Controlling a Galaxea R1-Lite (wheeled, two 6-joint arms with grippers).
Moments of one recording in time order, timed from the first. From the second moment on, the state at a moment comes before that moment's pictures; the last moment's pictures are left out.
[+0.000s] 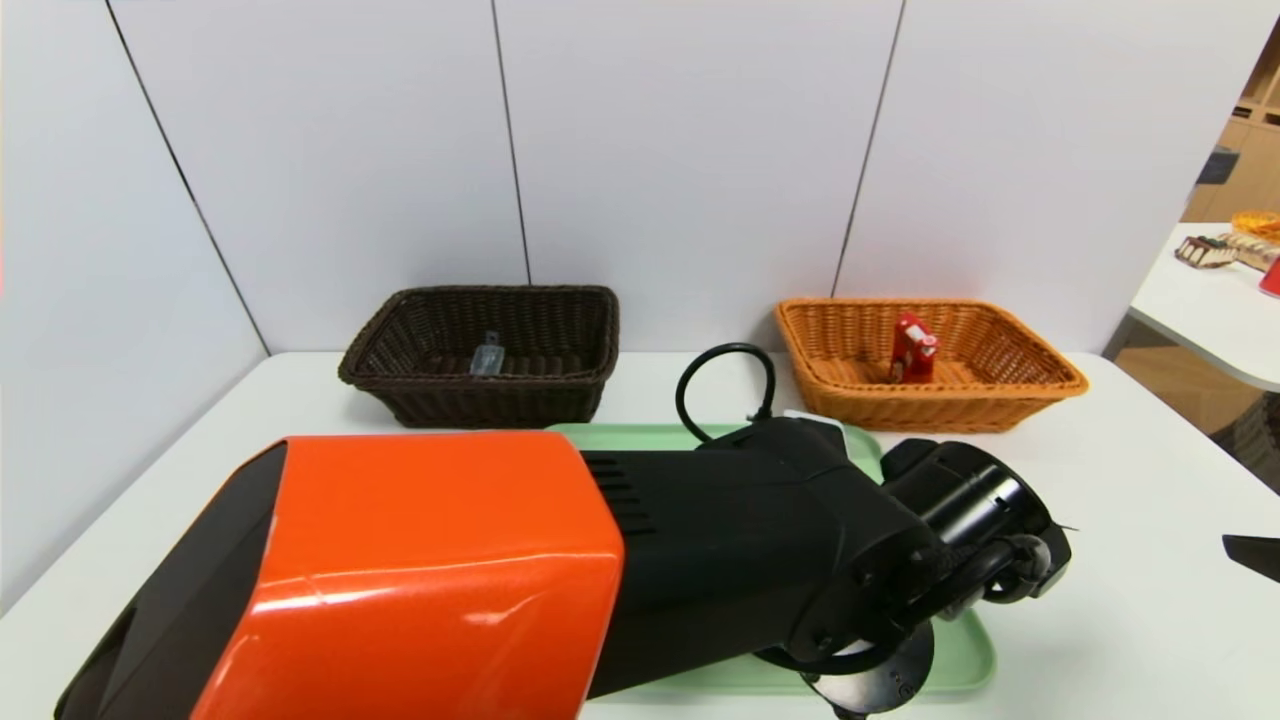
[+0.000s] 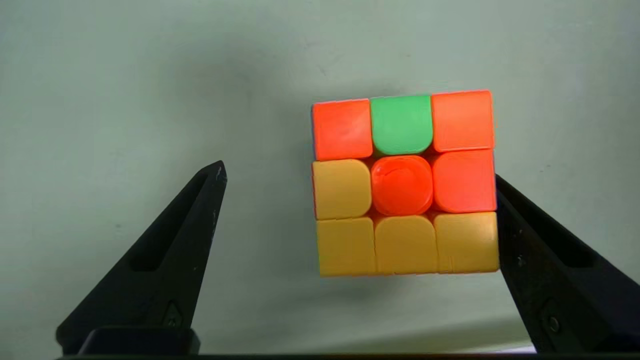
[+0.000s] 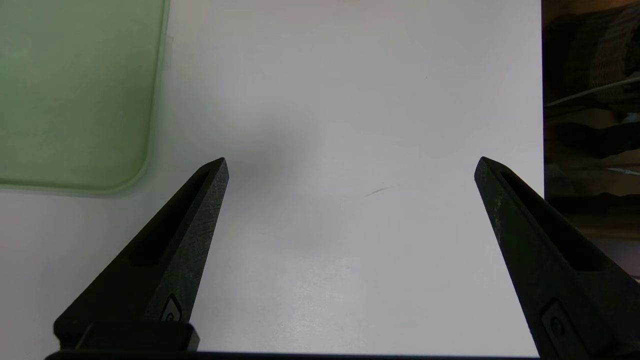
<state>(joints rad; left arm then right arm) -1.15 2.31 -1.98 0.73 0.64 -0.73 0.11 1.02 -0.94 0.61 -0.23 -0.16</state>
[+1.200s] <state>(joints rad) -1.15 2.30 -1.98 0.76 0.64 -0.72 0.11 1.02 -0.94 0.61 -0.23 -0.16</state>
